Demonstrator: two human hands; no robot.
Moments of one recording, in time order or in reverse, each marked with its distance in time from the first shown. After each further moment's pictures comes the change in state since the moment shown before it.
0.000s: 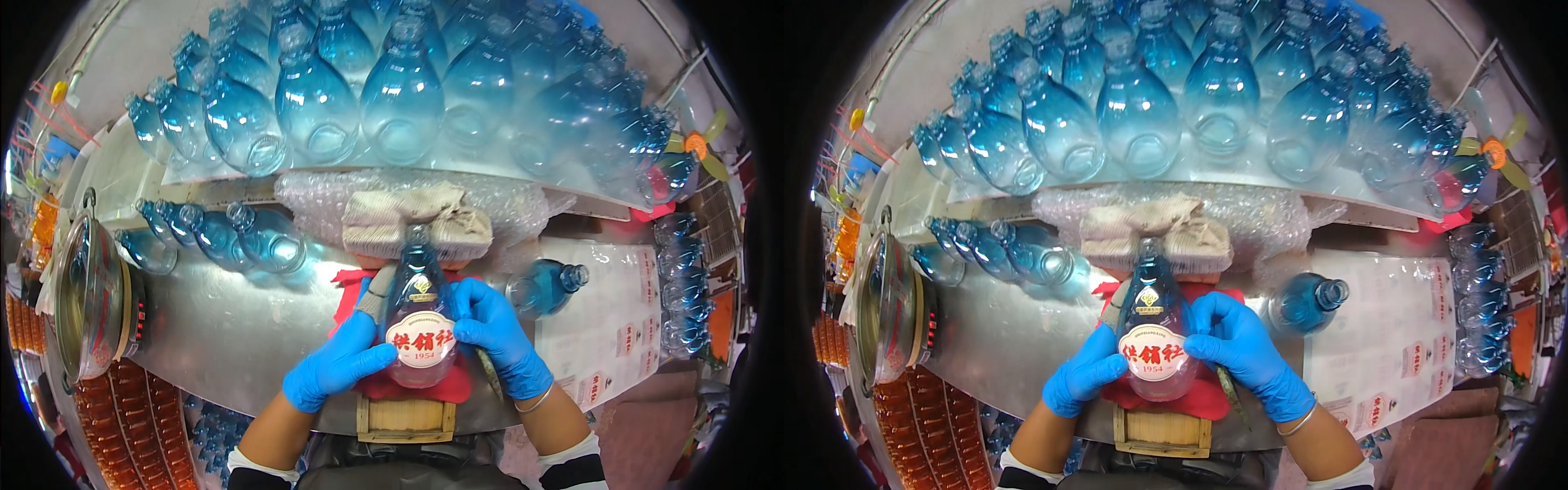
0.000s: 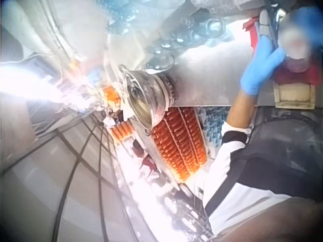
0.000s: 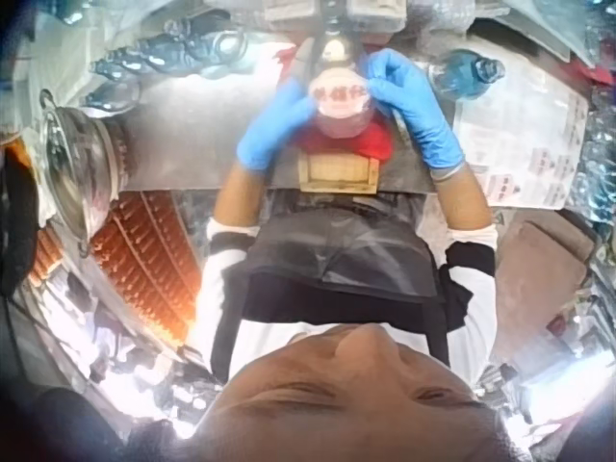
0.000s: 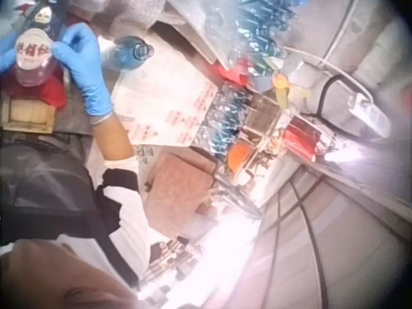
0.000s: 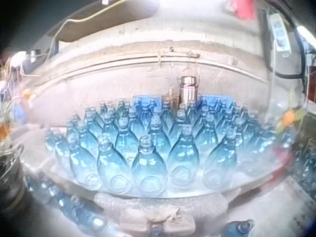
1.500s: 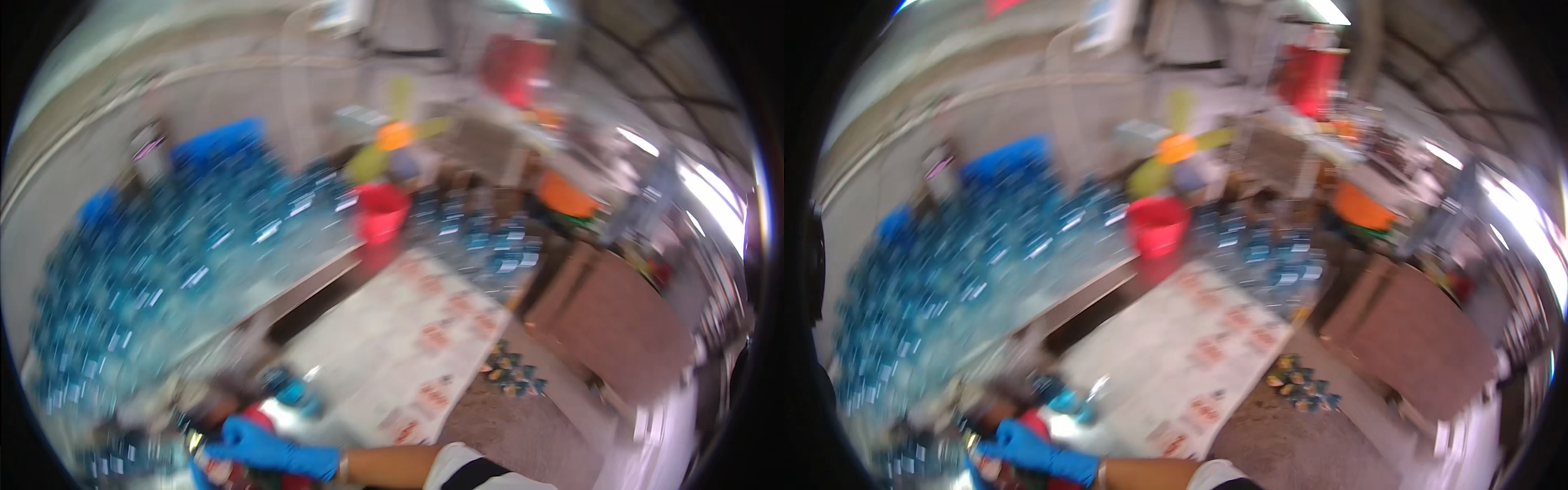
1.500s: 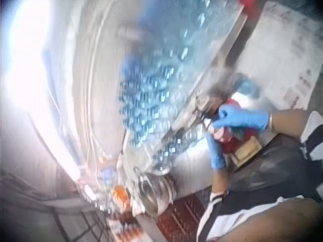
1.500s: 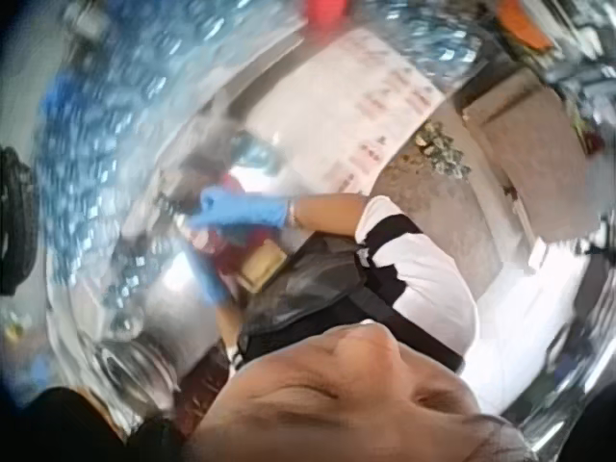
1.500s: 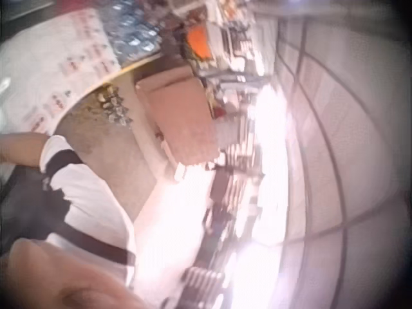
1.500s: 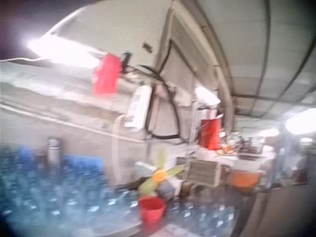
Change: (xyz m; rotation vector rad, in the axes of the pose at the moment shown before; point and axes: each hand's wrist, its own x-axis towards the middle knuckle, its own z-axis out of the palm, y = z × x) left_hand 0.022 -0.049 0.002 0.070 0.406 -0.063; right_hand 0.019 0.027 0.017 -0.243 0.280 -0.229
